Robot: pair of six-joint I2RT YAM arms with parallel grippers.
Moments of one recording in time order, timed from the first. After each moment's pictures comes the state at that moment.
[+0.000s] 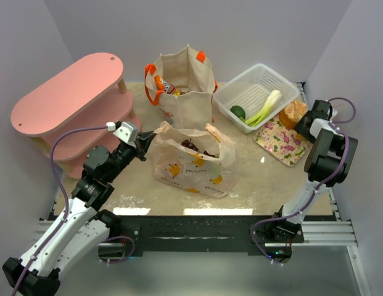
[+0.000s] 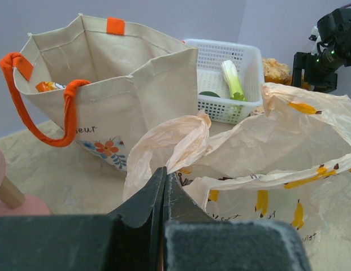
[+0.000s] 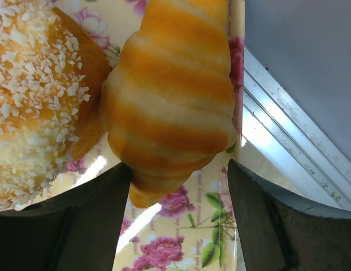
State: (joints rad) left arm -0.49 0.64 0.63 0.08 0.13 -0.05; right arm -0.39 1.93 1.28 -0.27 0.24 0.36
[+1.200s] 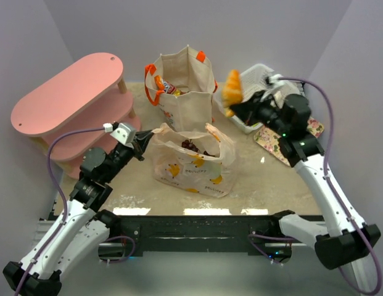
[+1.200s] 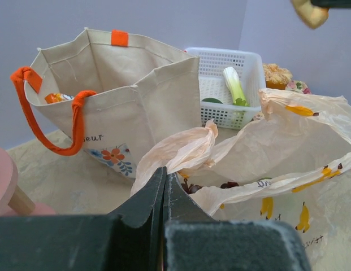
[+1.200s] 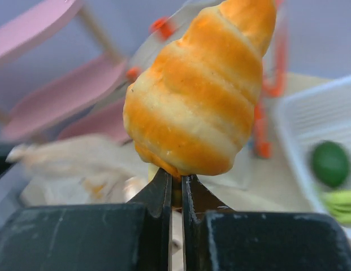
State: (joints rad) left arm -0.46 0.62 0.63 0.09 0.16 -0.02; right arm 0.22 1.05 1.15 -0.18 -0.33 0.34
